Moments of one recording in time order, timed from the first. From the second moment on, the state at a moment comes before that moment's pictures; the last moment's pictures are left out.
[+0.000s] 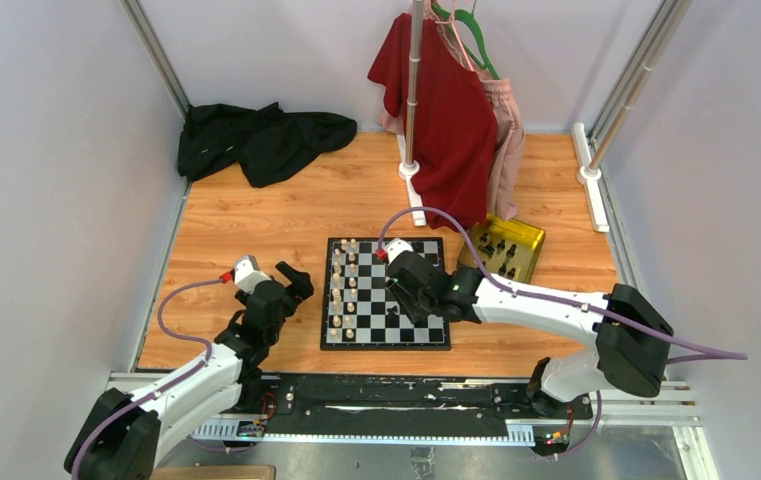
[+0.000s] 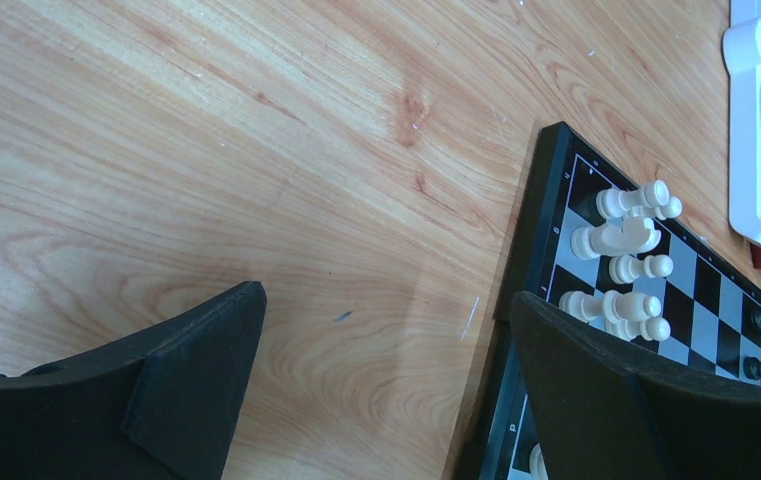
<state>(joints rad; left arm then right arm) -0.49 0.77 0.04 0.22 -0.52 -0.87 1.06 1.39 0.89 -0.47 0.24 0.25</state>
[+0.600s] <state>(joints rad) -0.49 0.76 0.04 0.22 -0.52 -0.87 1.12 1.52 0.97 -0.47 0.23 0.24</state>
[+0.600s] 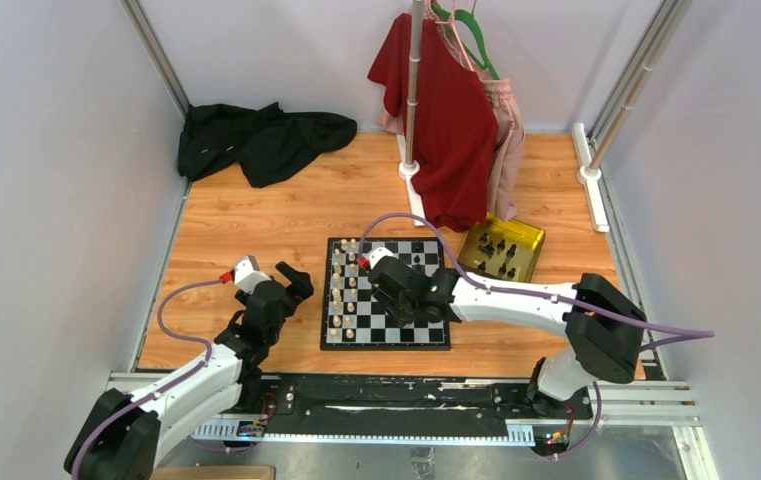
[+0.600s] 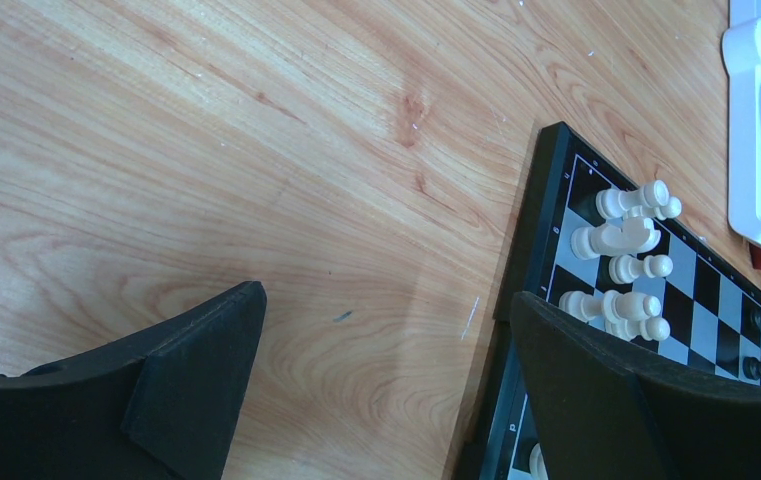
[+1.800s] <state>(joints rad) -0.49 0.77 0.04 0.22 -0.52 -0.87 1.12 1.63 1.04 -0.44 0.19 0.22</state>
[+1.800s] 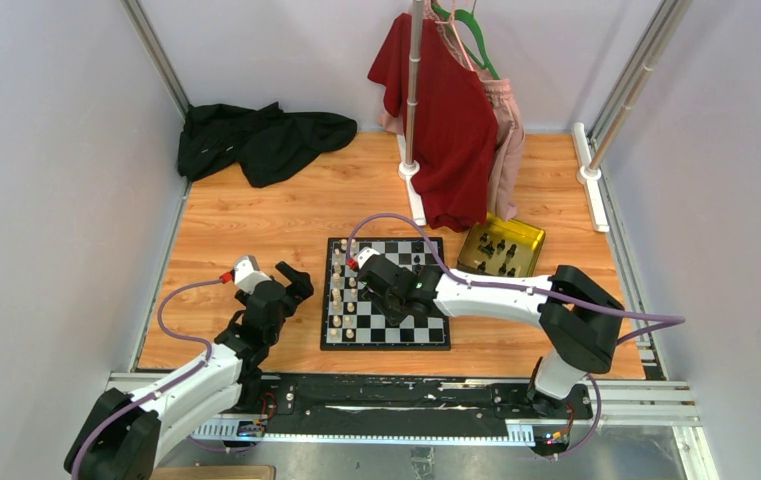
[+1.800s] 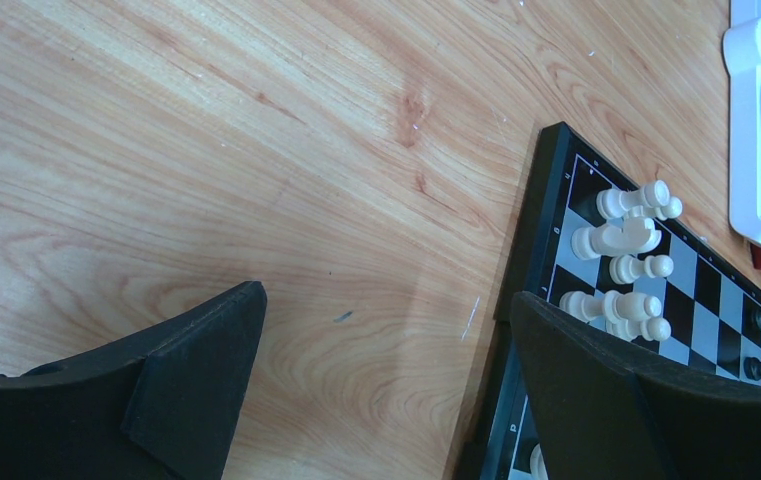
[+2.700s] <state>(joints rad) -0.49 0.77 0.04 0.23 -0.52 -0.87 1.12 1.53 1.00 -0.45 0.19 0.23</state>
